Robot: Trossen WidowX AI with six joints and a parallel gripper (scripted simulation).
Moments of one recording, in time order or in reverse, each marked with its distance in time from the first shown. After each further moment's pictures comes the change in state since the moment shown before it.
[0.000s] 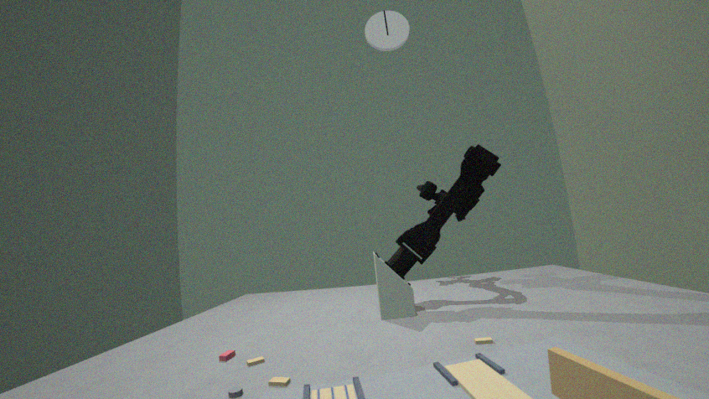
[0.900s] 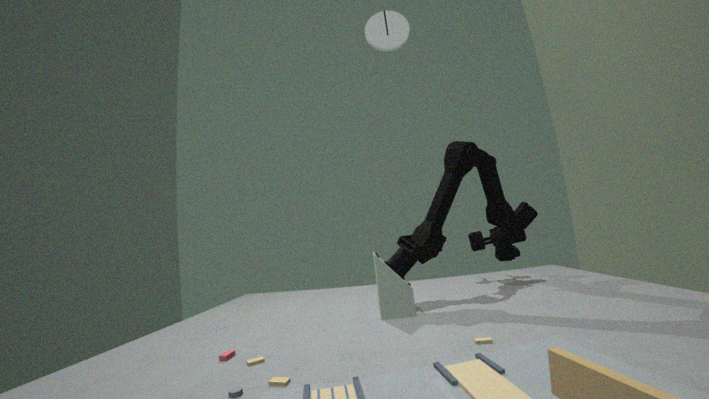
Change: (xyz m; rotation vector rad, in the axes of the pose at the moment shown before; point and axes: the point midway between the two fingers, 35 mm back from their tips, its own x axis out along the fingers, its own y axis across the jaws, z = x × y) arm -0.238 0.136 0.045 -0.541 -0.536 0.750
